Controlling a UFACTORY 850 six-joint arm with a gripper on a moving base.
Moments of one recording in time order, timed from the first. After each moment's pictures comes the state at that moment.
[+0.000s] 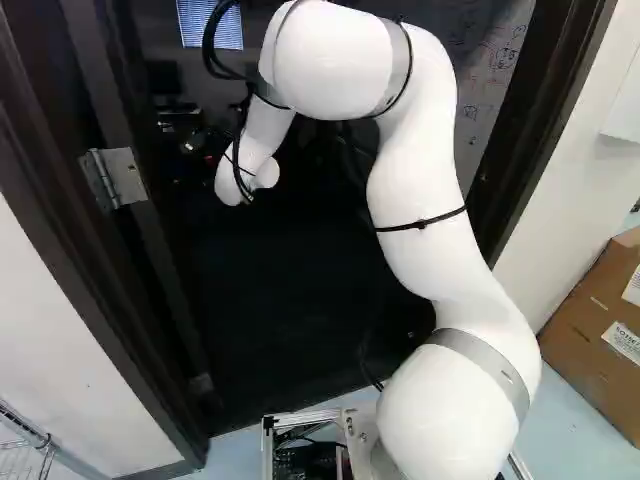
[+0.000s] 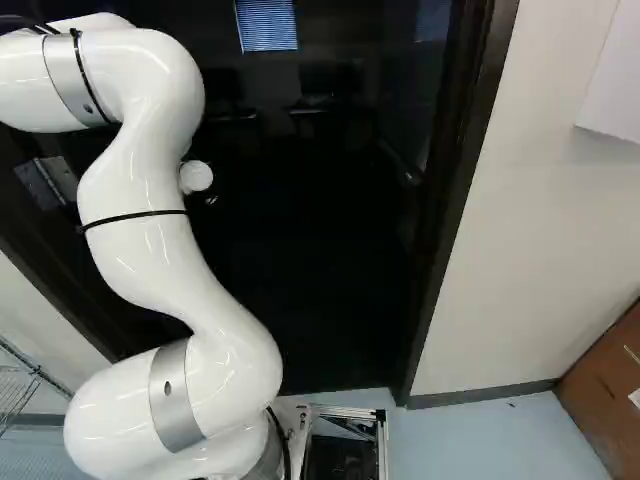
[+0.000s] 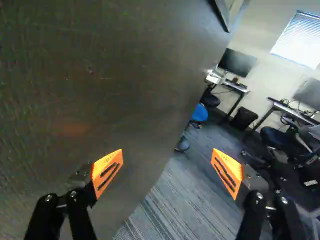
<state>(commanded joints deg) 29.4 -32.4 -69.3 -28.5 42.9 0.0</state>
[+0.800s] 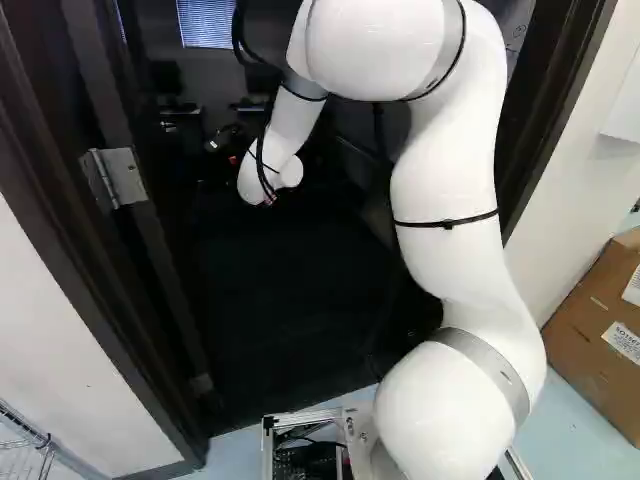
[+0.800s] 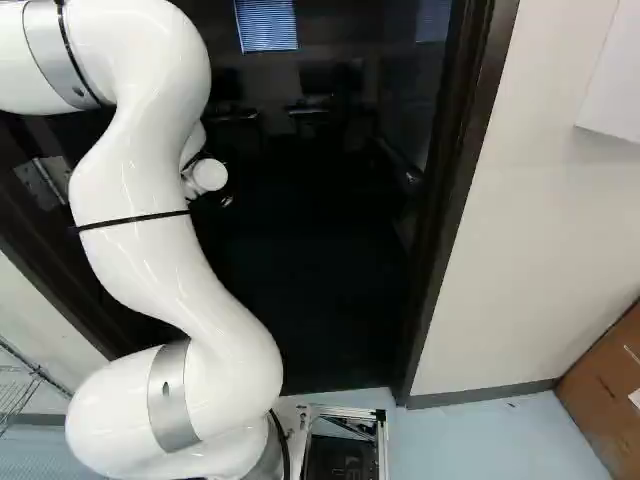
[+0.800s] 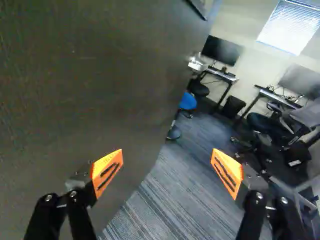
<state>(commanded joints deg) 24.7 -25.7 -60.7 -28.5 42.9 0.0</state>
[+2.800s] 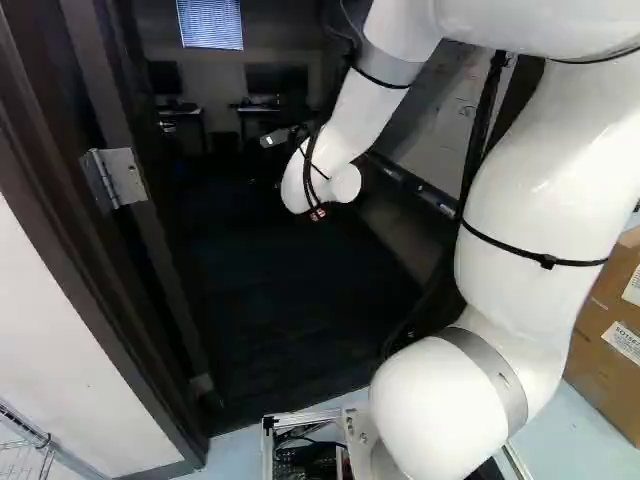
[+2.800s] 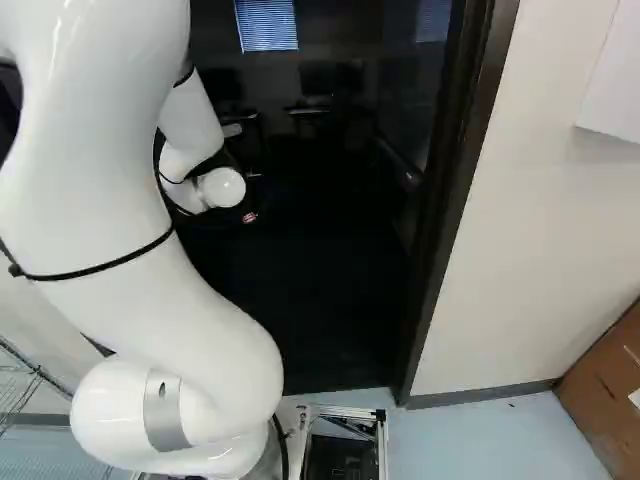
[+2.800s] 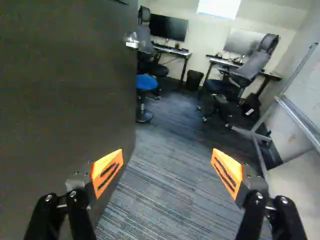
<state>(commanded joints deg) 15.9 -4.8 -36.4 -15.5 42.9 0.0</state>
